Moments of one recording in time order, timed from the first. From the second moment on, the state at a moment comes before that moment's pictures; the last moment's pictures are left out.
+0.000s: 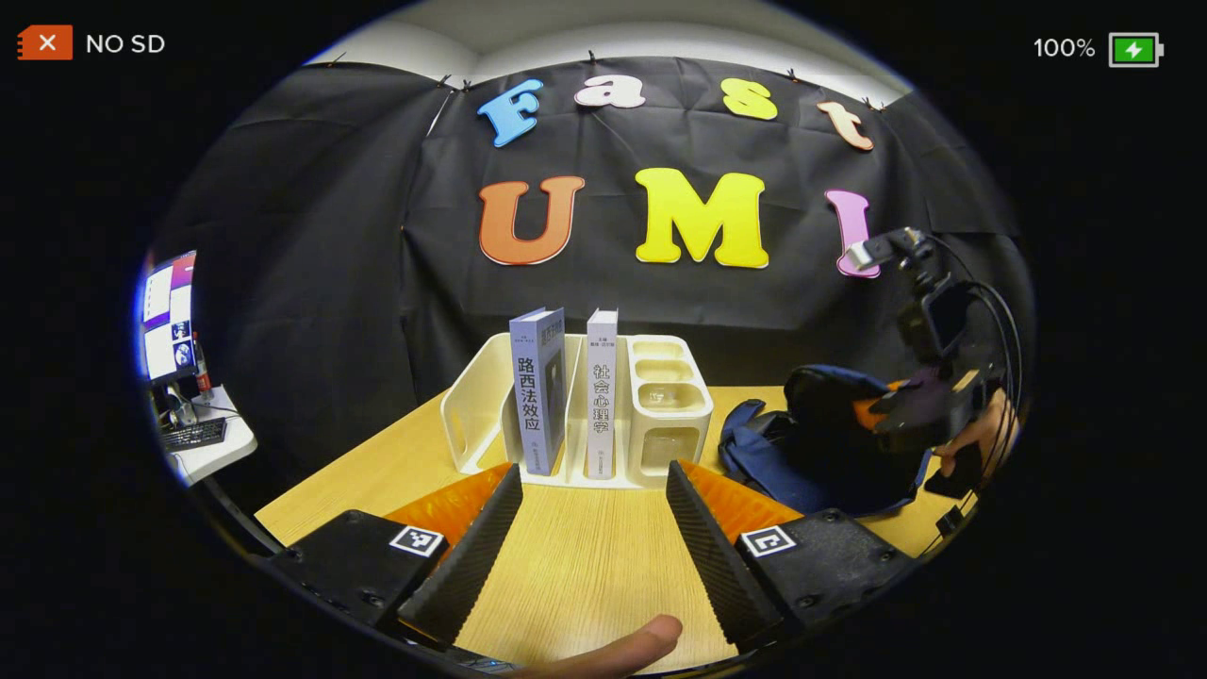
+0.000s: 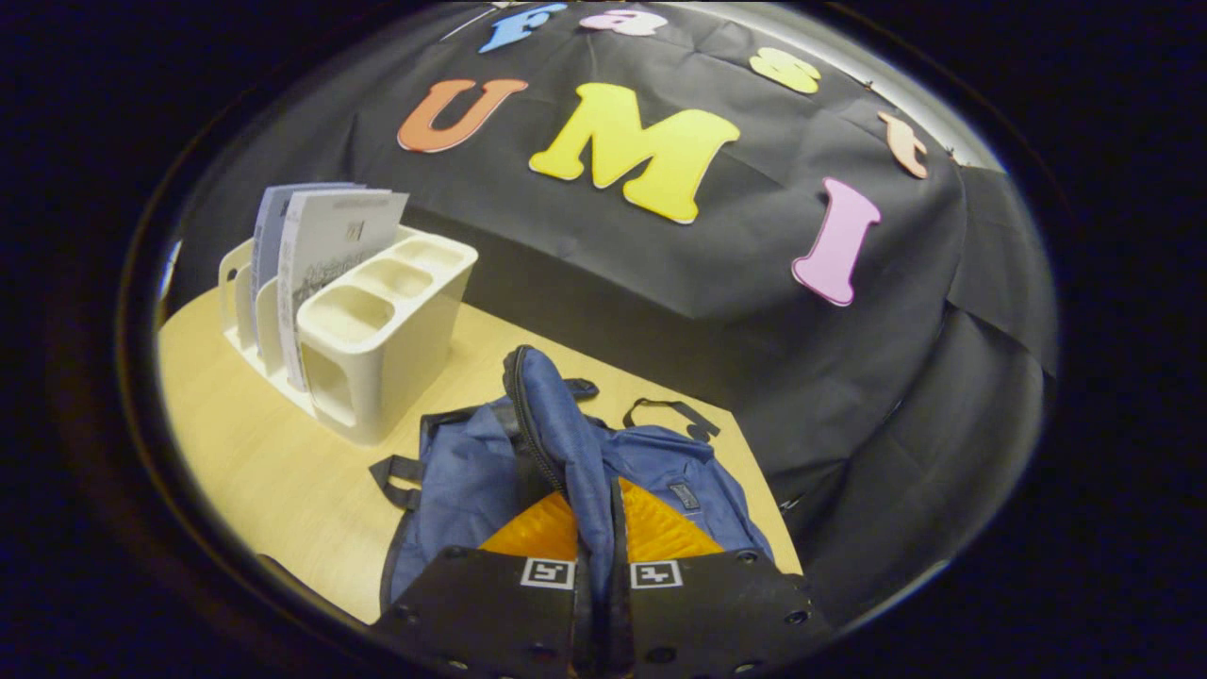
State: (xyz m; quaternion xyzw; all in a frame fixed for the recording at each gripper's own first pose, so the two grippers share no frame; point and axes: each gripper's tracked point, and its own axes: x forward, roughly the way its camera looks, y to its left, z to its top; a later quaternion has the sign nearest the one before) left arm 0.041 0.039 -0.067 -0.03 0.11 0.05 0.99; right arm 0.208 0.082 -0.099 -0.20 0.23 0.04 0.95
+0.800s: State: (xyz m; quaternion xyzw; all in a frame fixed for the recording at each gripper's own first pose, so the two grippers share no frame) left arm 0.145 0.038 -0.015 -0.05 0.13 0.03 0.99; right arm 0.256 0.017 -0.018 -0.11 0.19 0.10 0.97
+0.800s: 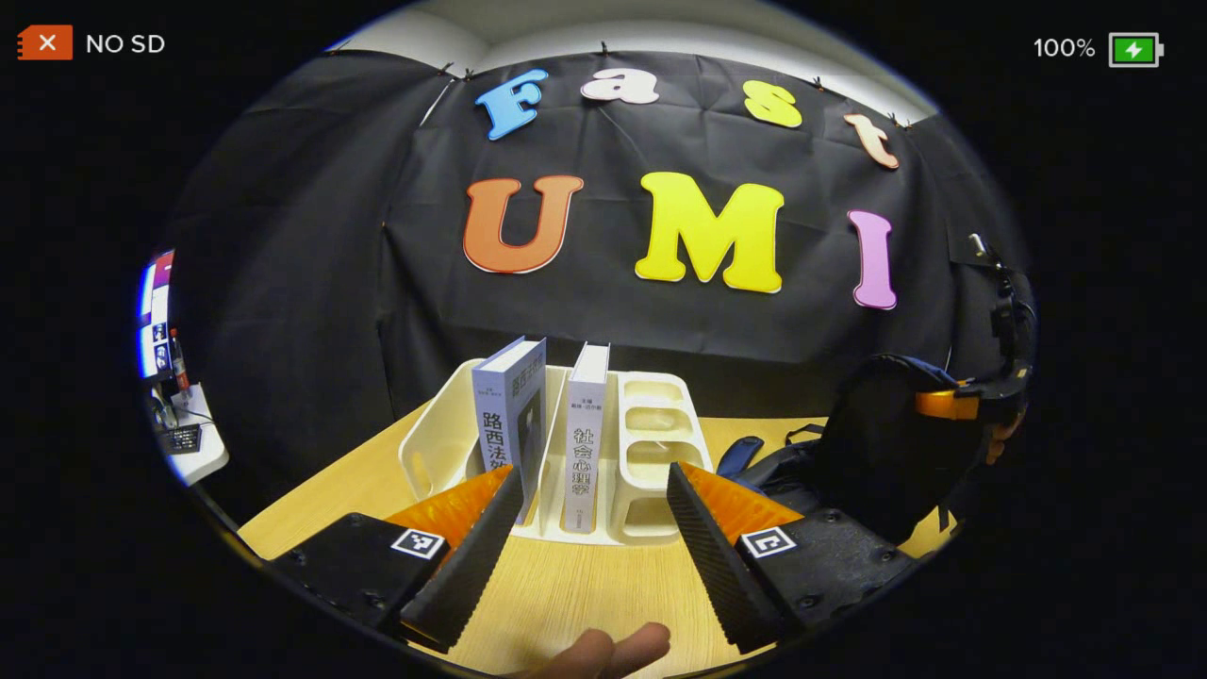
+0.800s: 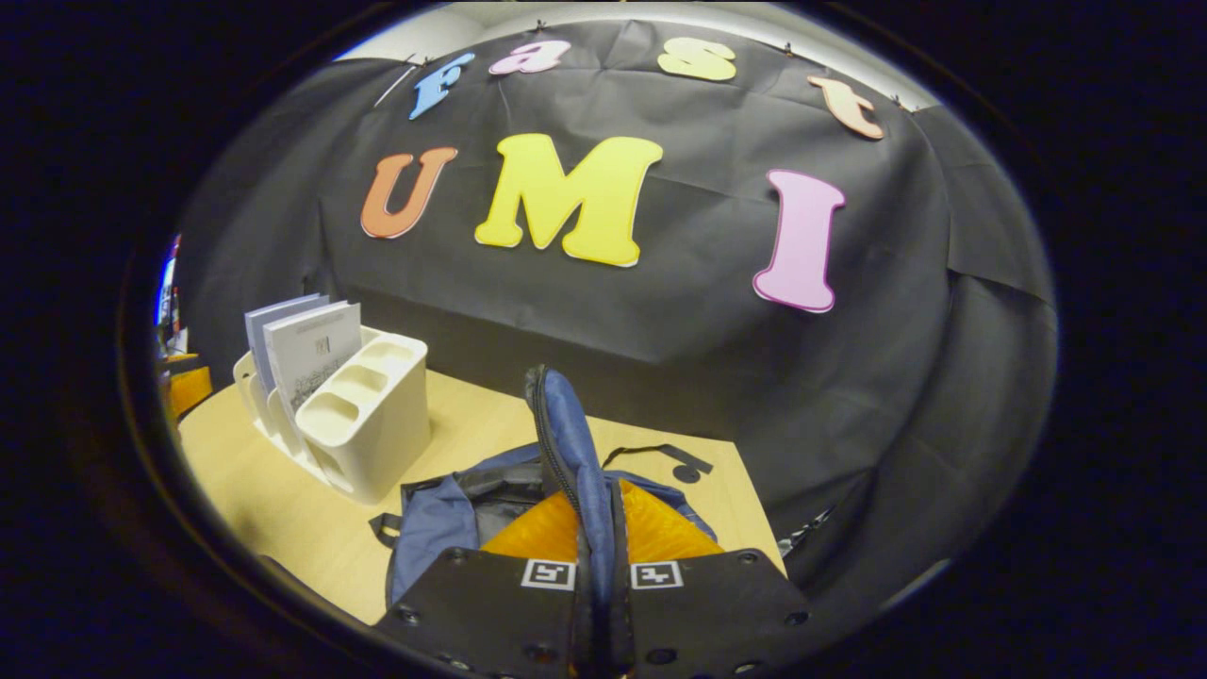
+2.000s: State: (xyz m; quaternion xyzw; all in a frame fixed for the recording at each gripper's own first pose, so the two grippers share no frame) left arm 0.317 0.055 -0.050 0.02 0.47 0.00 0.89; right arm 0.272 -0.024 -0.038 -0.11 0.21 0.14 0.96
